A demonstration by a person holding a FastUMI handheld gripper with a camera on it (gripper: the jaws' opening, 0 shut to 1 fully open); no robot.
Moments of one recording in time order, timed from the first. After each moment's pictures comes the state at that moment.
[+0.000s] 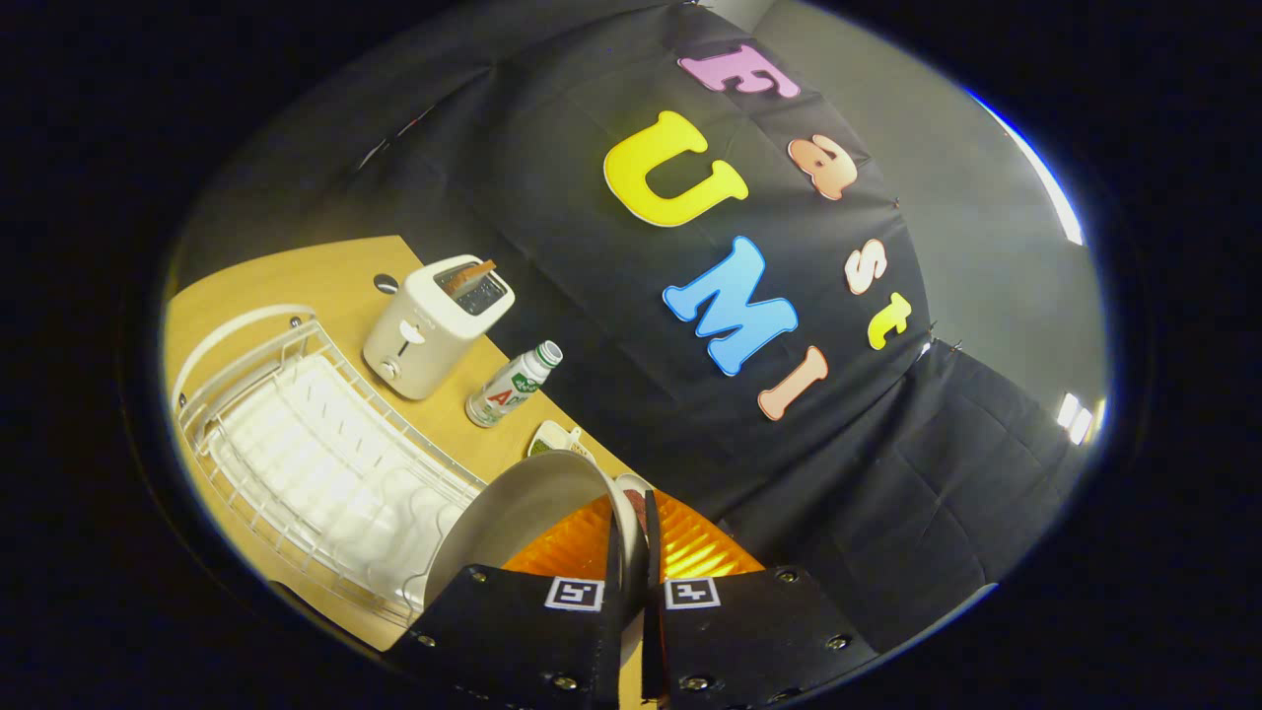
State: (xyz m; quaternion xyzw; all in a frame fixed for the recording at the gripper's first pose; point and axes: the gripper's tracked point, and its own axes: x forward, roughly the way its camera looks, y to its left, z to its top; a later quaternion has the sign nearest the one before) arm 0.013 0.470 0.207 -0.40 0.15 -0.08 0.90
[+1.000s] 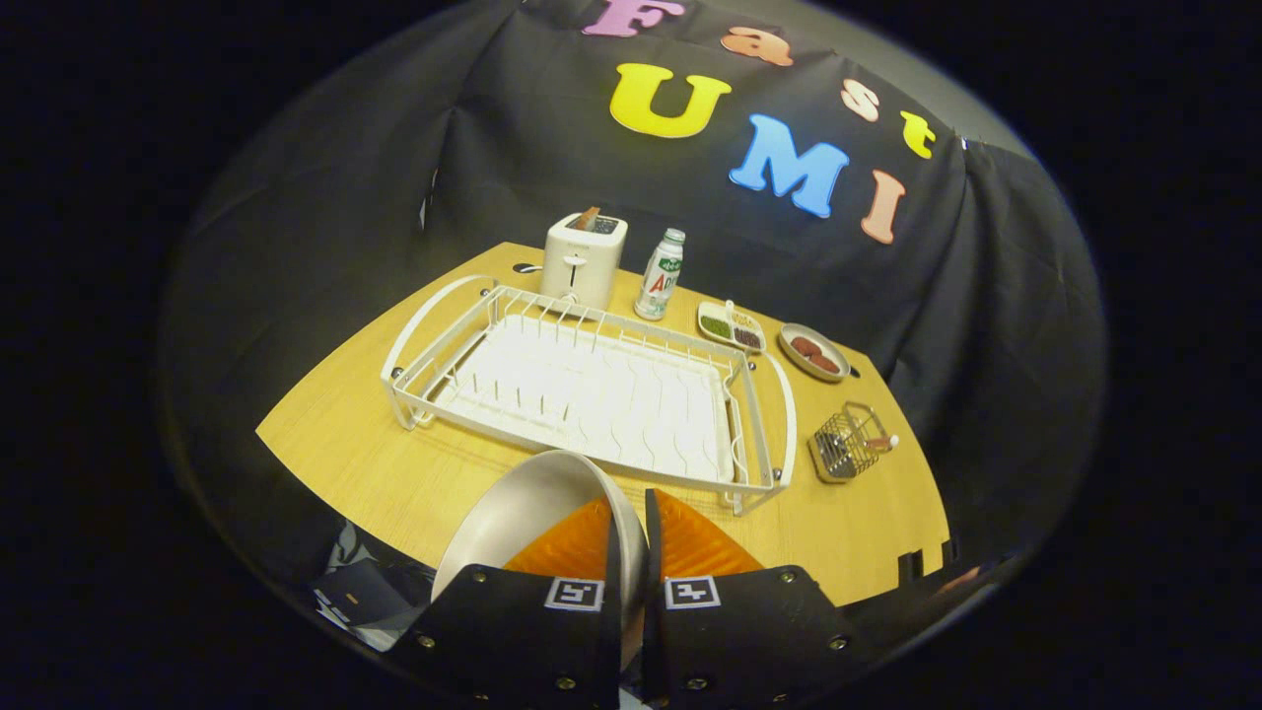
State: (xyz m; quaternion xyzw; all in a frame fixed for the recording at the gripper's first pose) arm -0.164 0.485 0.037 -0.13 0.31 0.03 0.94
